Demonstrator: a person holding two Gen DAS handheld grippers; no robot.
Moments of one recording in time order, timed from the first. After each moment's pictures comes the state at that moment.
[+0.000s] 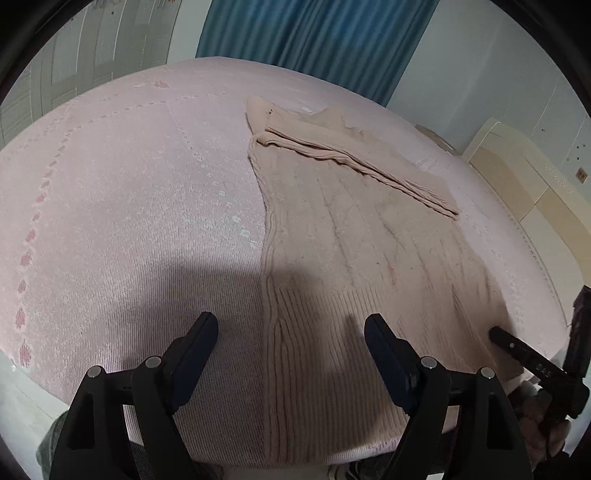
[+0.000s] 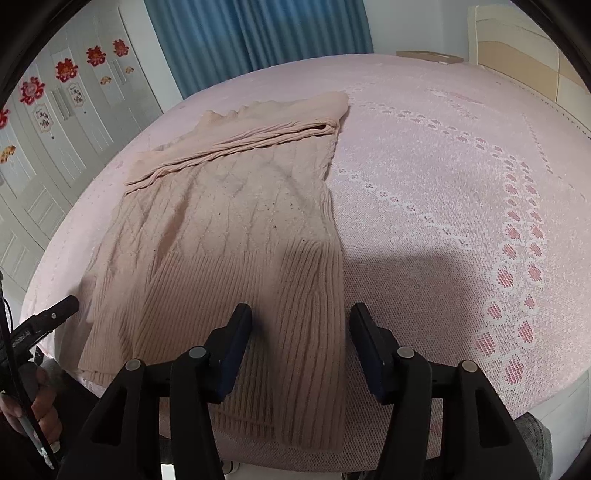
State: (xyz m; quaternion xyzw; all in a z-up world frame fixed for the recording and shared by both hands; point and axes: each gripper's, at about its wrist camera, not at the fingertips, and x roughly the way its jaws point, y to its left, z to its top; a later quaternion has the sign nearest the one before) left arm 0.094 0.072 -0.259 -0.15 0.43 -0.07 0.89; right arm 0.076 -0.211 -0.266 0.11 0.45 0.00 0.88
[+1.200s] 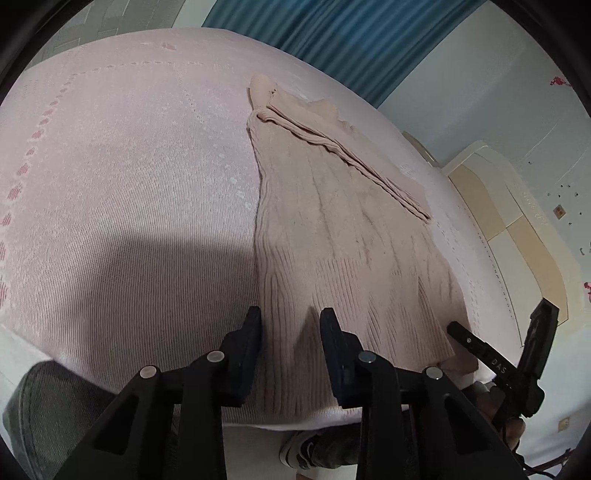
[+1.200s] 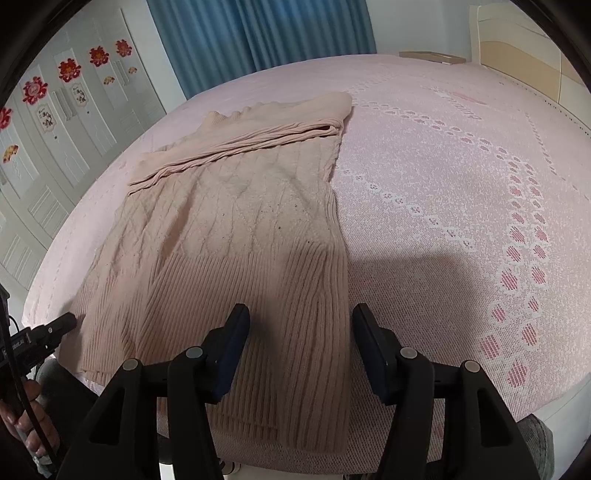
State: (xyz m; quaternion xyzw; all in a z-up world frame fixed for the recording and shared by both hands) left arm 0.074 0.087 -0.267 -0.24 0.45 -0.12 0.85; right arm 0.079 -0.209 -0.268 0.11 0.45 0.00 0.89
